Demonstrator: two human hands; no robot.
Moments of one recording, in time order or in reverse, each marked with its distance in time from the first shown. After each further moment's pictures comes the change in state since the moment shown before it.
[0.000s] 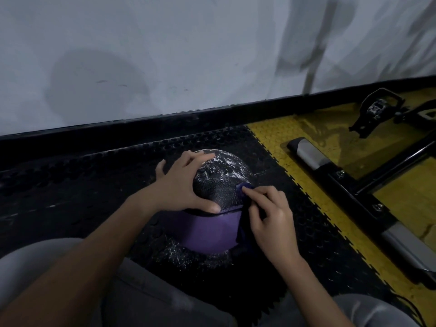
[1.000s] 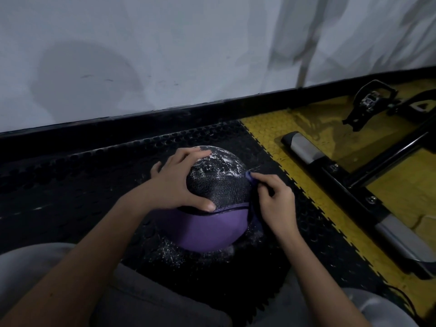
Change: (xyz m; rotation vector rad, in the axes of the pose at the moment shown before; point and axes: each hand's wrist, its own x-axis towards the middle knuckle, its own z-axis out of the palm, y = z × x) left_hand 0.005 0.006 0.000 -0.090 -0.021 0.009; right_hand 0.030 0.027 0.002 0.187 -0.007 0.306
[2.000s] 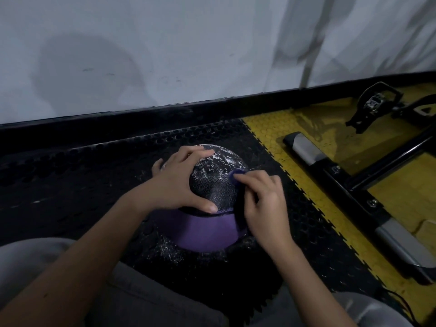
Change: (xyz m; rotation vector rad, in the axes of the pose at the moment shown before) left_hand -0.001 0.002 0.006 0.023 0.038 0.000; right_hand -0.019 -0.028 0.003 -0.169 -0.004 -0.338
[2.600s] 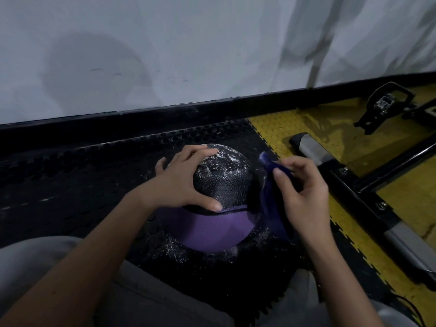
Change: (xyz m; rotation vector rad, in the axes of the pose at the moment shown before) left_hand 0.000 -0.004 -0.005 -0.027 -0.019 -0.007; right_hand 0.017 0.011 -0.034 0.453 0.093 0.242
